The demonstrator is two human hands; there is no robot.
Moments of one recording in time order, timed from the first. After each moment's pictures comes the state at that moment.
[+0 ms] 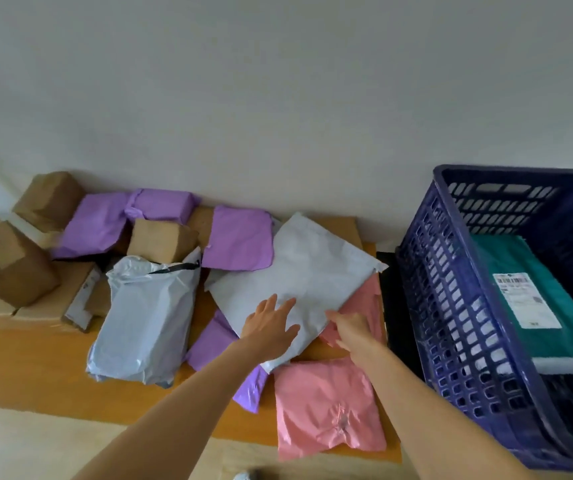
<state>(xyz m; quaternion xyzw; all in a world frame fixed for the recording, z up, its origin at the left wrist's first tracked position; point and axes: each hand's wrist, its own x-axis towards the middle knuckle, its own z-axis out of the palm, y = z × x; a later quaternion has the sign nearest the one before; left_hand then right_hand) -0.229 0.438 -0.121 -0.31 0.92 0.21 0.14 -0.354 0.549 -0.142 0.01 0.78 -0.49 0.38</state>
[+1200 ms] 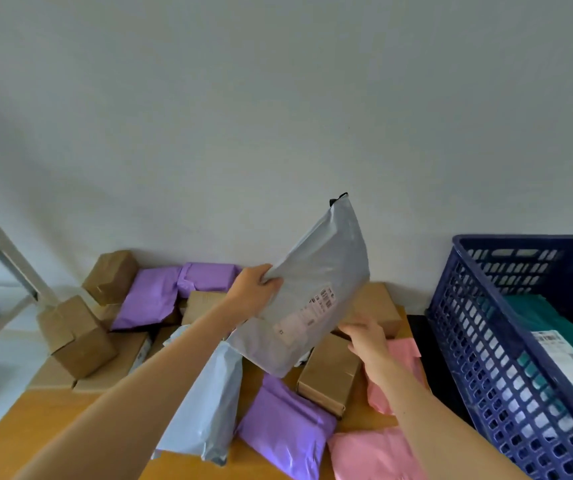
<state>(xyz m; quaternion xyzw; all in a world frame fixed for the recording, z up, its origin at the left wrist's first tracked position) -0.178 0.309 0.043 -0.33 0.82 0.43 -0.18 -0.314 0.472 -0.052 -0.05 0.70 -0.64 0.30</state>
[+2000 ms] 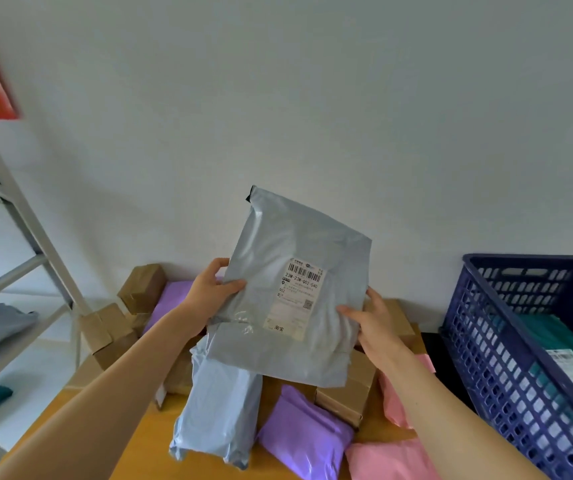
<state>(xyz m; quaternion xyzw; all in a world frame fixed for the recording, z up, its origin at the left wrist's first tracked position) -0.078 0.289 0.091 -0.38 0.69 0.55 -0.27 -0.282 0.467 0.011 -0.15 0.57 -0.74 0.32</state>
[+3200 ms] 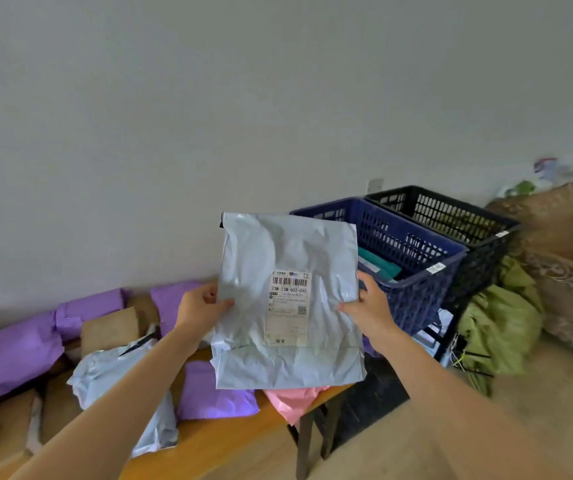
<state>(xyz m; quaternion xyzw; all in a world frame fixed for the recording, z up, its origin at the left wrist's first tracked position) -0.091 0.414 0.035 -0.21 0.80 0.54 -0.15 -0.146 0.695 0.041 -0.03 0.74 -0.67 0.02</state>
